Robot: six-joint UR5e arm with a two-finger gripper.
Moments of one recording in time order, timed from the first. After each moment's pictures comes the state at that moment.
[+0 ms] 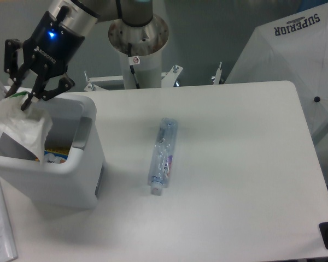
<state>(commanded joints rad) 2.24 -1.52 -1.70 -0.96 0.77 0.37</state>
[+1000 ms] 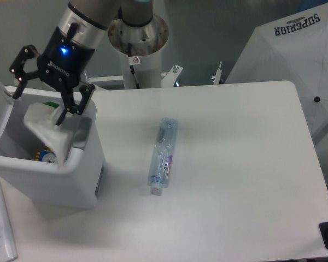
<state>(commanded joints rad) 2.26 -1.56 -1.73 -0.96 0.88 0.38</state>
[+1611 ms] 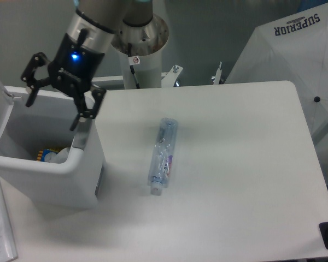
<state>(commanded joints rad) 2.38 -1.60 -1.65 -0.95 0.88 0.39</state>
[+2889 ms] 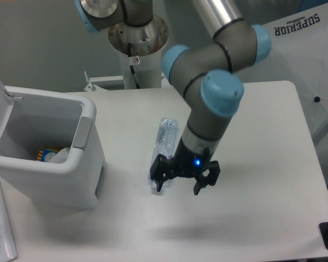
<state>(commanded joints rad) 2.44 -2.09 -1.36 -1.31 1.35 0.44</state>
